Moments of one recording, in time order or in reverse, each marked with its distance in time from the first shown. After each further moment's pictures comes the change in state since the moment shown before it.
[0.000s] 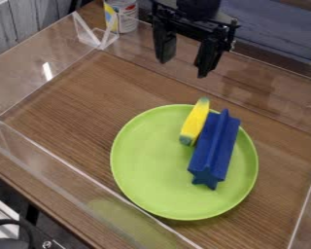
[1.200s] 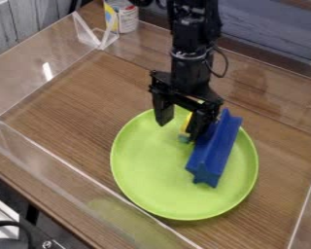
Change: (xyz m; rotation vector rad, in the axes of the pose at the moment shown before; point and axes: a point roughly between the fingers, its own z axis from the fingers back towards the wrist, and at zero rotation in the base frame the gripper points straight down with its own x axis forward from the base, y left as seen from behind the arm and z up) arm -0.007 -0.004 -0.094 -0.051 0.010 -0.072
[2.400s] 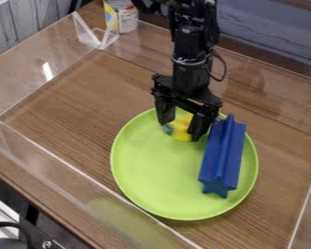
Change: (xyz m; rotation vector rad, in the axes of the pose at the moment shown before) arm 0.017 0.008 -0.010 0.005 -0.020 0.008
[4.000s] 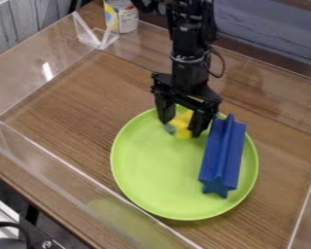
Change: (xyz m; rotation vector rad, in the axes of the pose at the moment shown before) arm 0.004 0.003 0.001 -0.012 -0.022 0.023
